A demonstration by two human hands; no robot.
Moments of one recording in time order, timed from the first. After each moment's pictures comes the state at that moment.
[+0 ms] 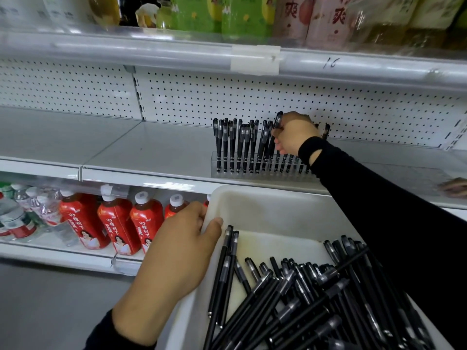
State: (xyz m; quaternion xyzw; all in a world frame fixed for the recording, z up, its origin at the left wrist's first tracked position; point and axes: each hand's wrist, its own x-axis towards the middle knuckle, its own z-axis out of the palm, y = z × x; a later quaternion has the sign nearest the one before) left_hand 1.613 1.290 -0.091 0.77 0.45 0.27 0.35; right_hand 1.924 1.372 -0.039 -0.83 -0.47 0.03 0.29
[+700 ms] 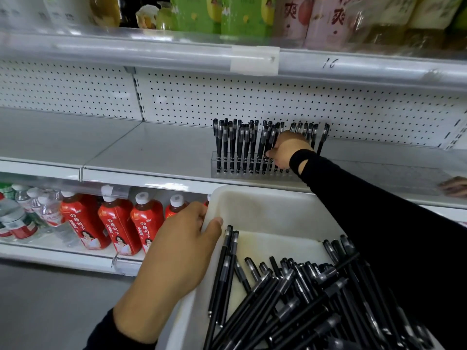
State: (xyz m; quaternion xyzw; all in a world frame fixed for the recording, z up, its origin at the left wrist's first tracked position) left_hand 1.613 1.290 -0.090 0.78 0.45 0.26 0.35; right_hand 1.913 1.370 -0.058 -0.87 -0.47 0.04 0.10
